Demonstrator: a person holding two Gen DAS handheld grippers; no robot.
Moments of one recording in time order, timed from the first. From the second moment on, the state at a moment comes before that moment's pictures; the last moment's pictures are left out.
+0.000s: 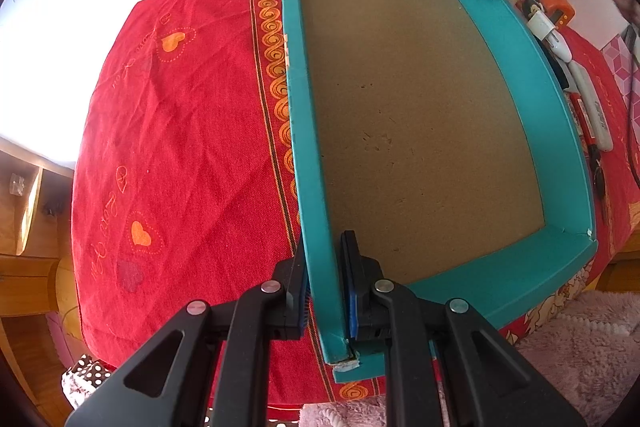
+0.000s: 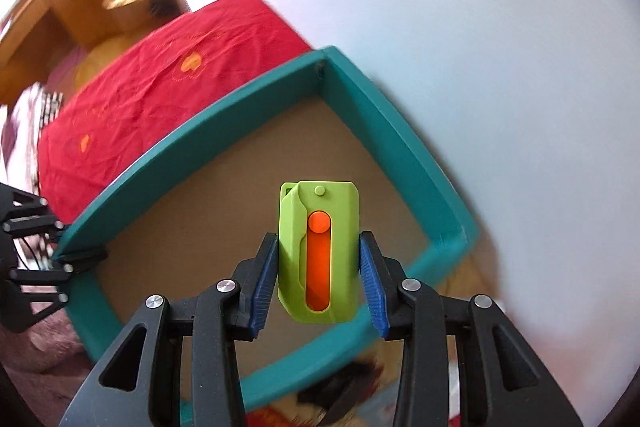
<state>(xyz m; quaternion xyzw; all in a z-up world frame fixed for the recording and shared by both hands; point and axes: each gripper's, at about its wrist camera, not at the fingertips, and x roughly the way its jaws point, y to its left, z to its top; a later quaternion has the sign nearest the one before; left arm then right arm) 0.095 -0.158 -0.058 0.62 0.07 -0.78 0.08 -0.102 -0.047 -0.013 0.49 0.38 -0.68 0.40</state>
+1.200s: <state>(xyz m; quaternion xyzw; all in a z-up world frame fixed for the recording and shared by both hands) 0.083 -0.152 -0.067 0.62 0.08 -0.78 0.08 -0.130 -0.121 -0.064 0.43 0.46 -0.62 0.47</state>
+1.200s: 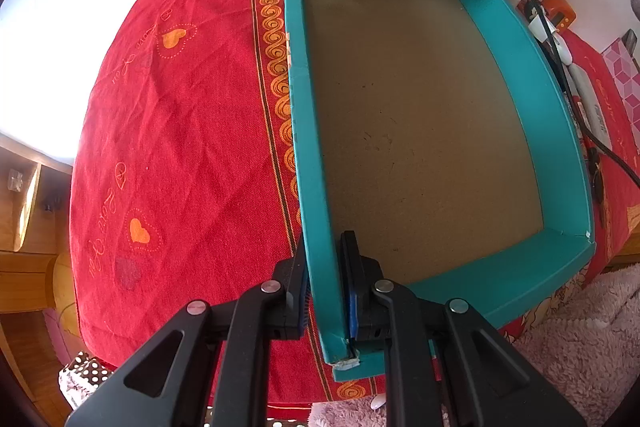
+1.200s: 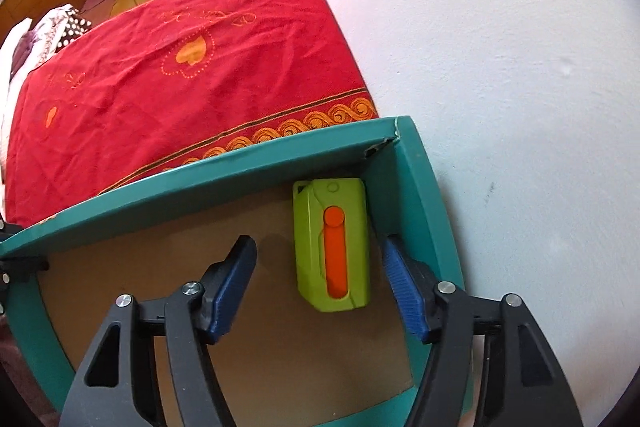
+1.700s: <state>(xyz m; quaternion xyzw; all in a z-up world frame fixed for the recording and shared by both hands) 0.080 -0.140 -0.066 0.61 0.09 -0.78 0.08 -0.091 -0.037 0.006 0.49 0.34 -0.67 0.44</state>
